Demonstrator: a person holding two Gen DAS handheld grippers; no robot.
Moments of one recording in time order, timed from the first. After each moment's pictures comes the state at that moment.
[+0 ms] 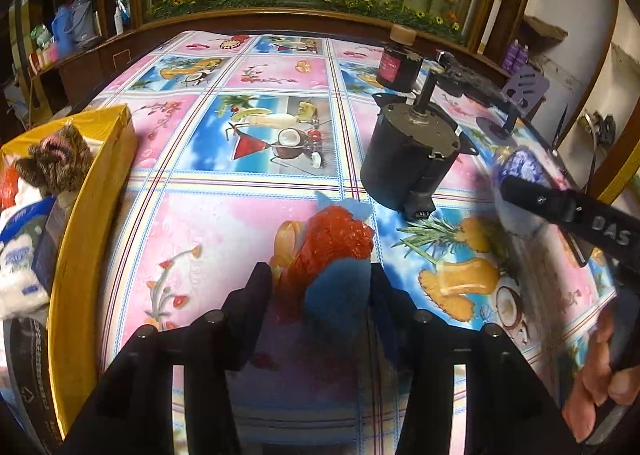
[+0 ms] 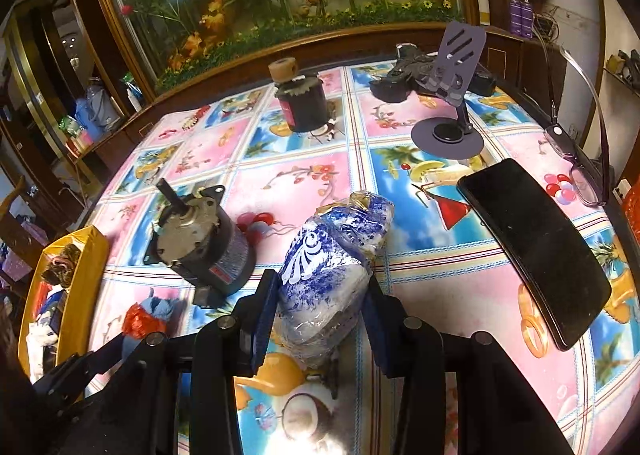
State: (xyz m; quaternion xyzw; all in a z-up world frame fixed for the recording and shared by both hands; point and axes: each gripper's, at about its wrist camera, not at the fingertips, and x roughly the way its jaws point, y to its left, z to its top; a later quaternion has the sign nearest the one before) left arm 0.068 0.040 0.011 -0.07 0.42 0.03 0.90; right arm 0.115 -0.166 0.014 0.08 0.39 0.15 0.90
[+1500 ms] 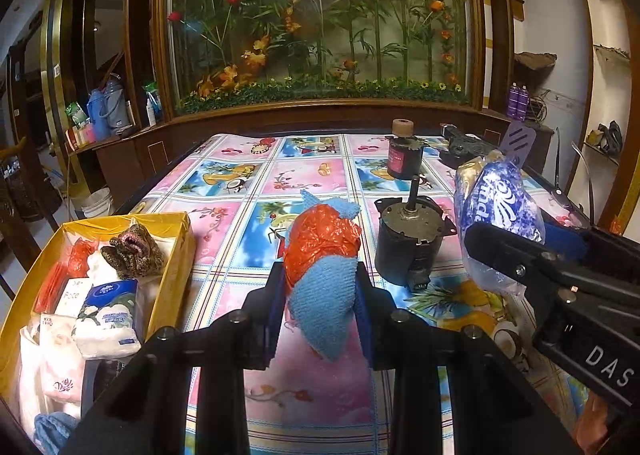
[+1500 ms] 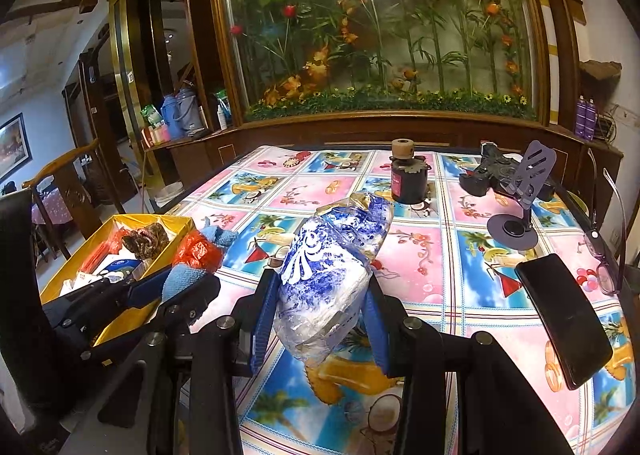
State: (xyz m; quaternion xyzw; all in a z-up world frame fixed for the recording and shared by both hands) left arm 0.030 0.030 0.061 0.00 0.27 0.09 0.96; right arm 0.044 -0.125 0.052 0.01 0.25 0.27 0.93
